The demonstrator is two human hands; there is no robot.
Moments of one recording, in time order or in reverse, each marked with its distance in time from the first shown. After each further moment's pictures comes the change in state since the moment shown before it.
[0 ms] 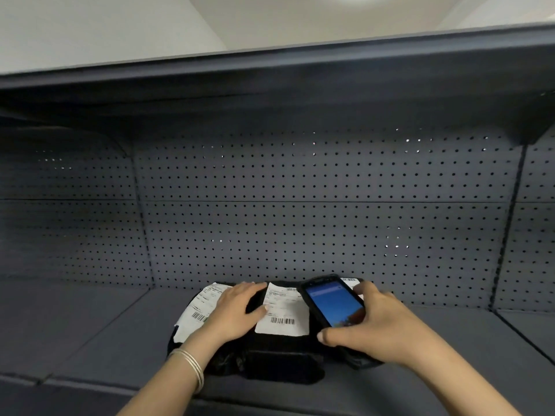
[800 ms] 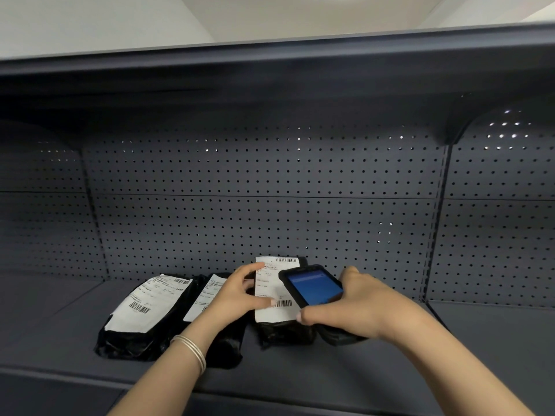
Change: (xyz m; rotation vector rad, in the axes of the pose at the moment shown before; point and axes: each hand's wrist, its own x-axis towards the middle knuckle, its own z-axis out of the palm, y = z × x) left_hand 0.026 0.123 0.067 -0.761 0.023 -0.026; right_hand -0.013 0.067 -0.096 -0.079 -0.121 0.047
